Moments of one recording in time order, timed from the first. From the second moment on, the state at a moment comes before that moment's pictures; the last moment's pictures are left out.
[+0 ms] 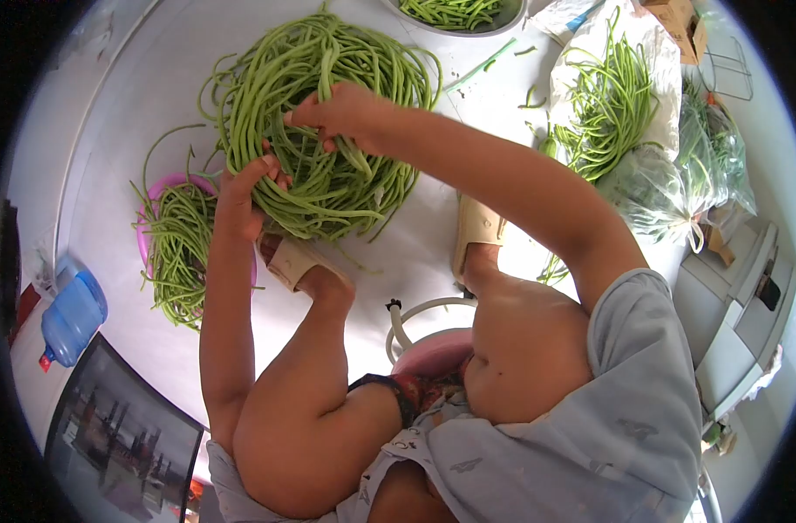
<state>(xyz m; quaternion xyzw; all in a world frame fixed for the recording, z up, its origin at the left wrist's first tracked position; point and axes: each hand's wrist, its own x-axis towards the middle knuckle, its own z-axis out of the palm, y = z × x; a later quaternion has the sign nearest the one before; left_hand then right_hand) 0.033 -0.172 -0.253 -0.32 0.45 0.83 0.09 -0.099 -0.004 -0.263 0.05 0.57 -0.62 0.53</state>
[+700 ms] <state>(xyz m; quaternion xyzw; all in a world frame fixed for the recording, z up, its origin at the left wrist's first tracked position) 0.028 -0.176 -0.274 -0.36 0.47 0.80 0.07 -0.096 0.037 -0.241 0.03 0.66 -0.60 0.45</state>
